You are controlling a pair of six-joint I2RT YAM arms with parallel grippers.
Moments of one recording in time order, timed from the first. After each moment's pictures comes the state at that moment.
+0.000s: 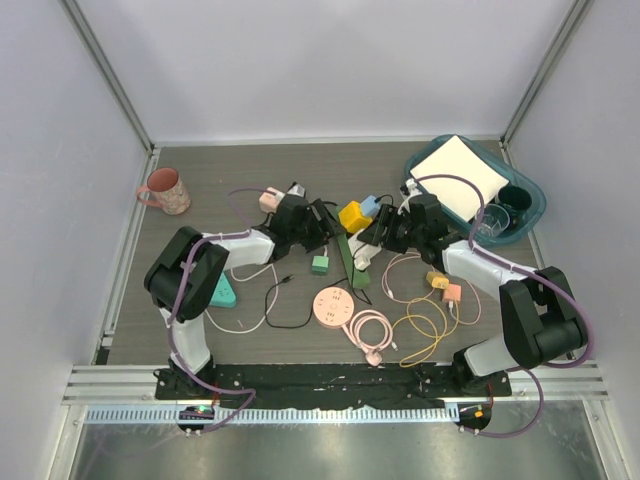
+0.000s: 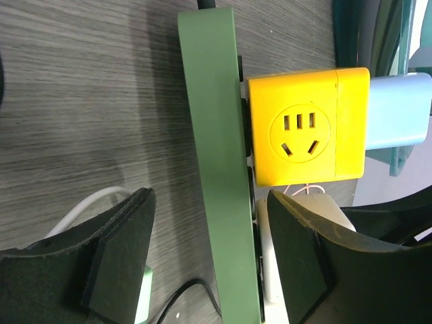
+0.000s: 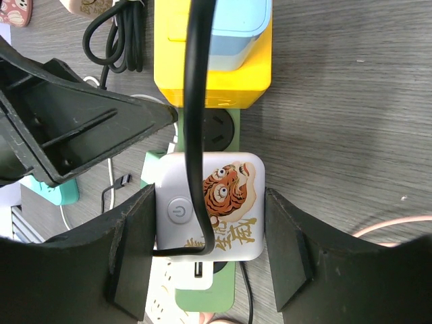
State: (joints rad) left arm -0.60 1.85 1.01 0.24 0.12 -1.02; right arm 0.35 1.45 0.76 0.06 -0.31 0.61
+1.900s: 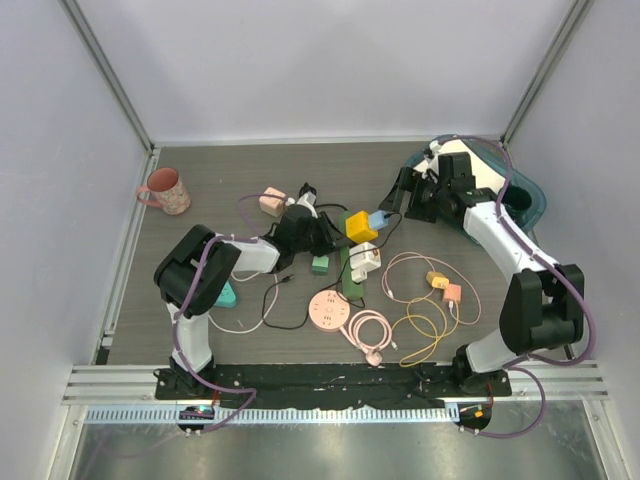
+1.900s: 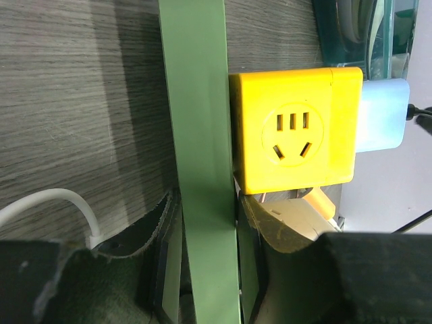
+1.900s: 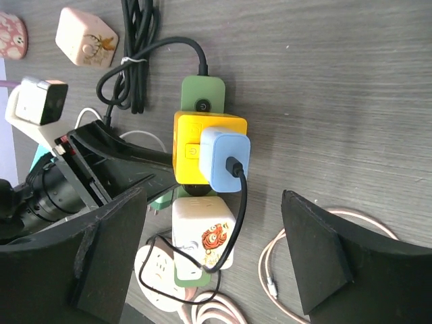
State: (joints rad) left arm -0.63 1.92 0.94 0.47 0.24 -1.00; right arm 0.16 1.49 1.16 -0.40 -0.38 0.43
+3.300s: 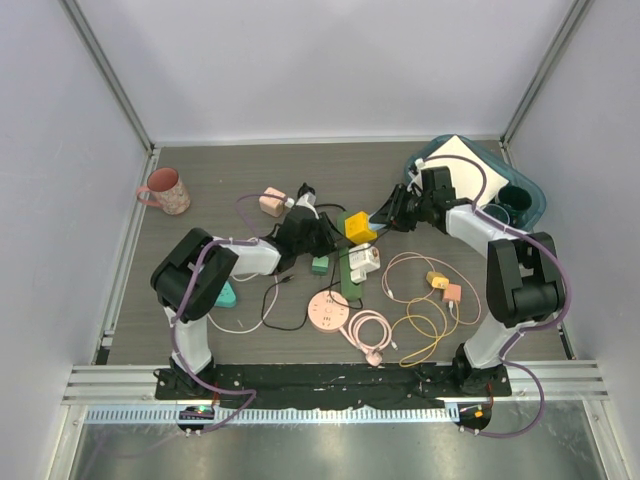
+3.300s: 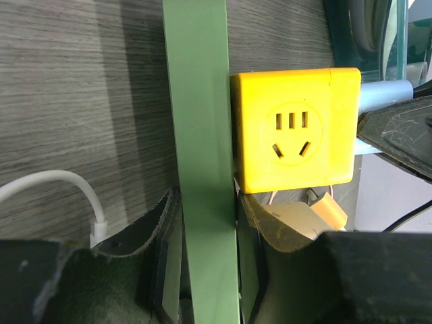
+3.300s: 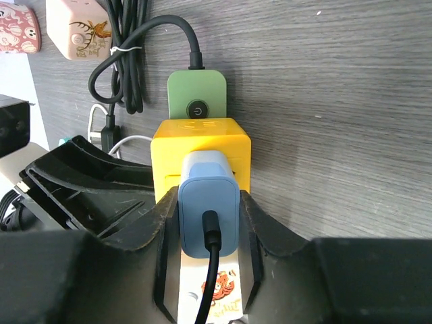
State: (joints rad) left arm -0.65 1.89 0.94 0.42 0.15 -0.99; right arm 0.17 1.69 1.06 -0.16 -0.50 0.58
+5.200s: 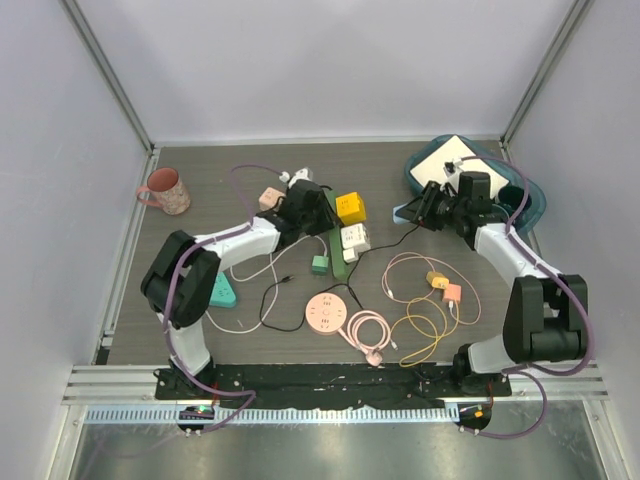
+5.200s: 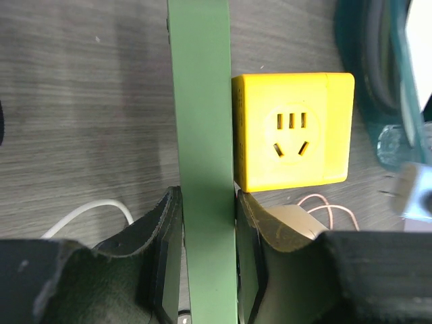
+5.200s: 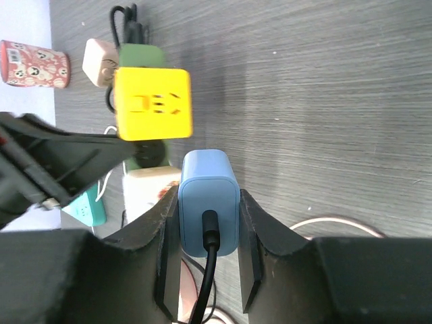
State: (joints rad) left arm -0.65 1.83 1.18 0.01 -0.06 -0.86; right arm 0.02 1.41 0.91 -0.12 -0.54 0.52
